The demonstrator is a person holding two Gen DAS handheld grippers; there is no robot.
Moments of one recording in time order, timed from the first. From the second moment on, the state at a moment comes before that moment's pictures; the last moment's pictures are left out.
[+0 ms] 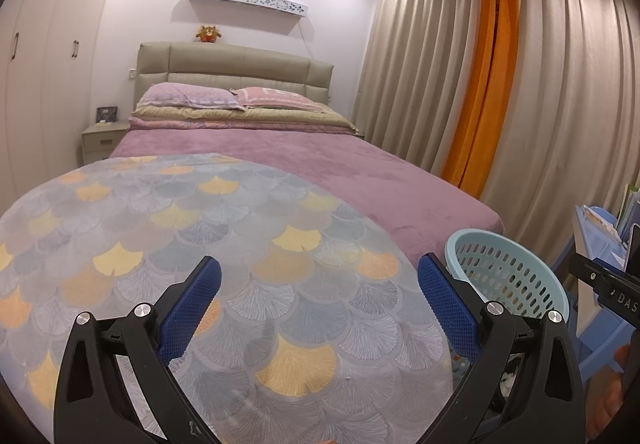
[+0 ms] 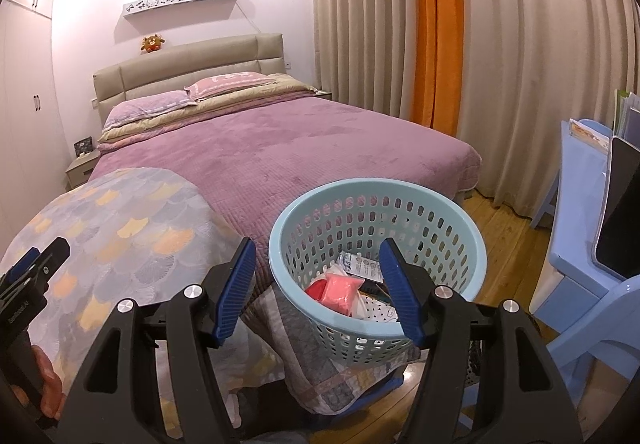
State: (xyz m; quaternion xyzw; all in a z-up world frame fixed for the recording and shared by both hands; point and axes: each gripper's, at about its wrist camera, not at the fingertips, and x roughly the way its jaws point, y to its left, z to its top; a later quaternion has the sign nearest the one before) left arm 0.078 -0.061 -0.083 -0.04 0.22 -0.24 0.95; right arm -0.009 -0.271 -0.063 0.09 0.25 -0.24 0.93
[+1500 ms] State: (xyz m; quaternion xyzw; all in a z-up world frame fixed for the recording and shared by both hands) left arm 0.076 -0.060 -0.084 -0.05 0.22 -0.24 0.95; right arm -0.010 -0.274 -0.062 0.10 0.25 -0.23 0.93
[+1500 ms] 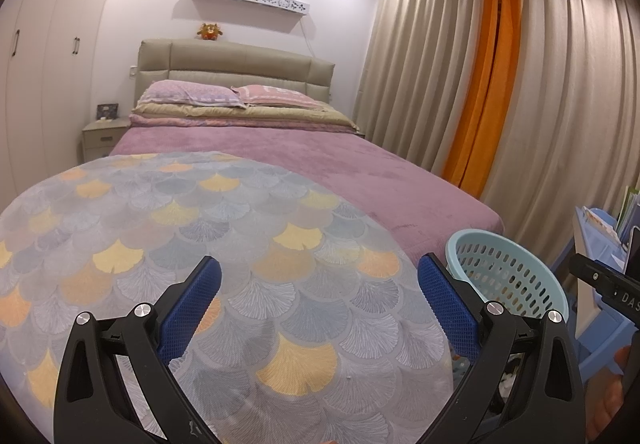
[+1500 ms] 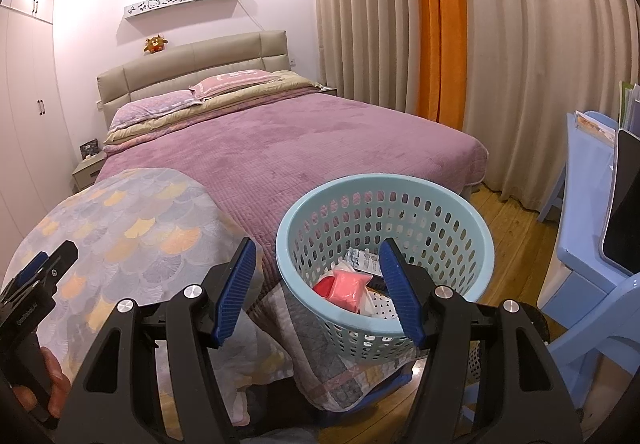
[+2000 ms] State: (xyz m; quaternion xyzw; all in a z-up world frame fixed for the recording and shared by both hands) left arm 0.045 -0.066 -0.047 0.00 0.20 -0.22 0.95; right arm -0.016 -0.268 -0.052 0.10 0.24 -0.22 0.94
